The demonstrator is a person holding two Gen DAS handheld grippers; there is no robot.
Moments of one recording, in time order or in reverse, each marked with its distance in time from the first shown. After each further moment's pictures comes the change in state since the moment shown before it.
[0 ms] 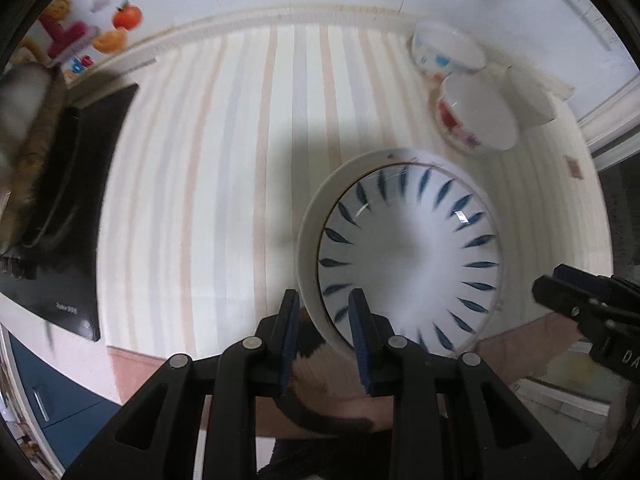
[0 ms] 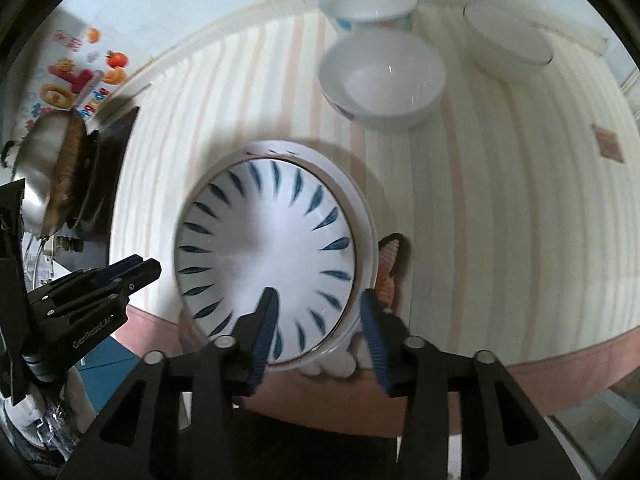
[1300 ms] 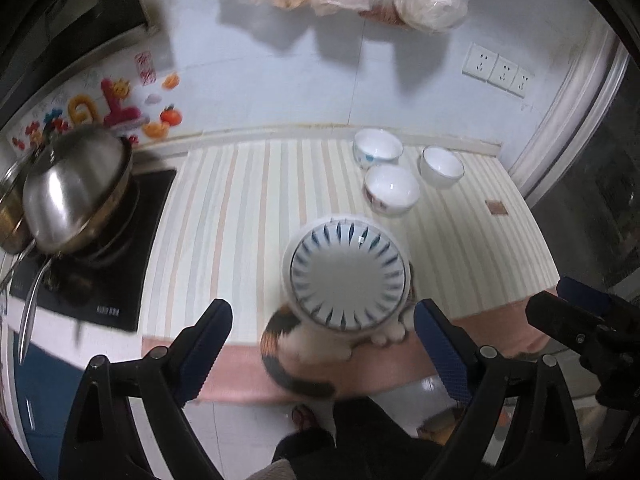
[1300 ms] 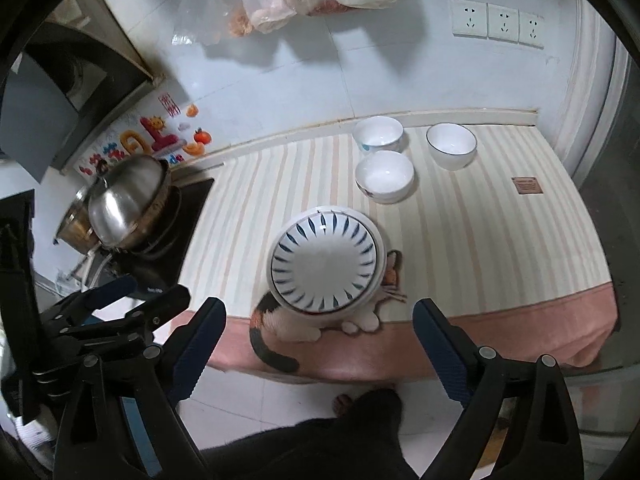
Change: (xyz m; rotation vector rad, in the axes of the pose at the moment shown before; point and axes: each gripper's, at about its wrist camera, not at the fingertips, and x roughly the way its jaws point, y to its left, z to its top) left arm -0.154 -0.032 -0.093 0.043 -0.378 -0.033; right arm -0.187 0.036 -0.135 -0.012 -0.402 0.038
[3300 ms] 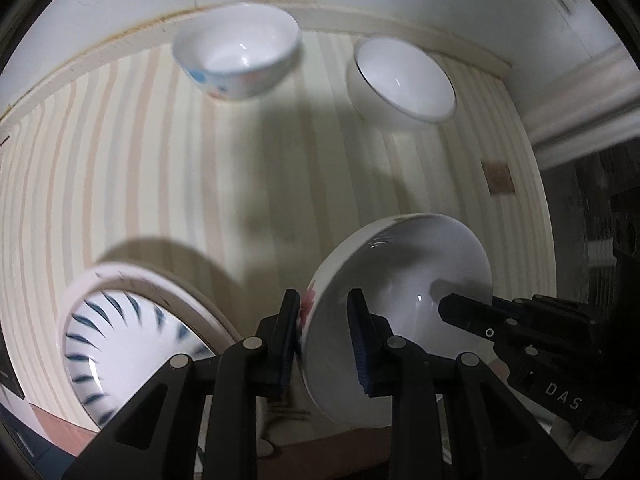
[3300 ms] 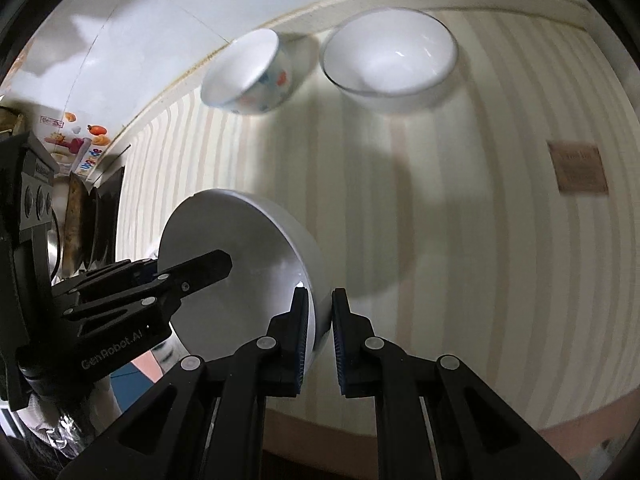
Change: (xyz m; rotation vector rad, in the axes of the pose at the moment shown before) left arm 0.279 -0.144 0.099 0.010 0.473 -0.167; right arm 0.249 -0.239 0.126 0.117 0.447 0.087
